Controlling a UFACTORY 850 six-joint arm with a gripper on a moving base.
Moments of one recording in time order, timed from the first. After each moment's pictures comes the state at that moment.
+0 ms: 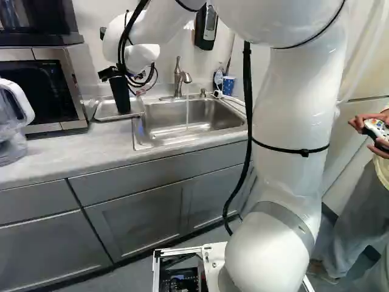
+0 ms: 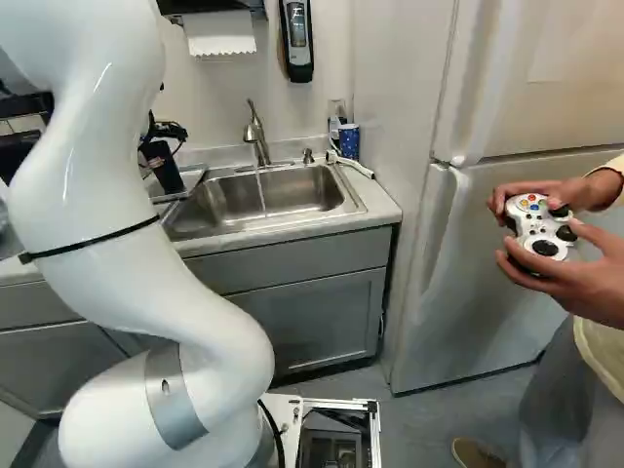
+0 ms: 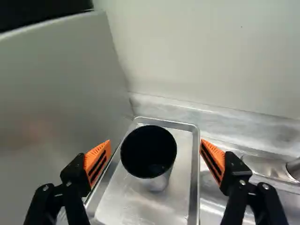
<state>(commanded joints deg) 35.4 -15.3 -73.5 13.2 7.2 -9.7</state>
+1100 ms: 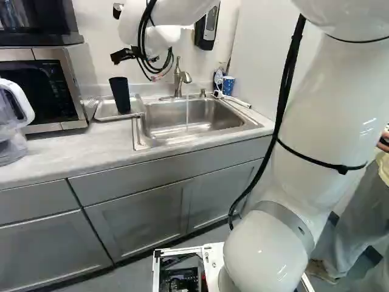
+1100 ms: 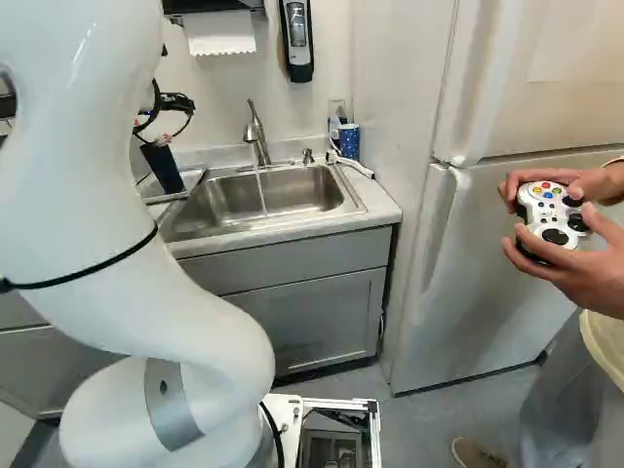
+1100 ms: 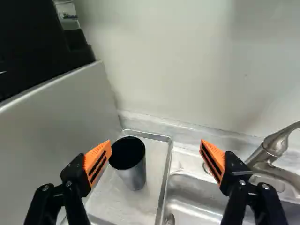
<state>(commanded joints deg) 30.8 -4.4 -68.3 8.2 7.2 -9.7</state>
